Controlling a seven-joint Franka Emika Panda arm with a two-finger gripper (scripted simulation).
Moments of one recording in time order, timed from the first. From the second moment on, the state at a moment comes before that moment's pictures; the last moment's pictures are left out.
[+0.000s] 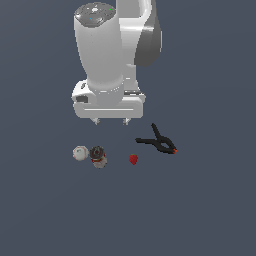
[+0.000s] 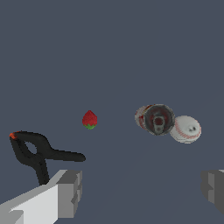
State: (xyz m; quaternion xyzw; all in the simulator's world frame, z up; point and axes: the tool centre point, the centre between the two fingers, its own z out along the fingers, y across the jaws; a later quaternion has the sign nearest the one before) arm 0.011 -0.055 0.270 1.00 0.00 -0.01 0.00
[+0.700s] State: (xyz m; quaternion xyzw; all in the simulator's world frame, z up) arm 0.035 -0.120 0.155 1.00 -0.01 0.00 0.00
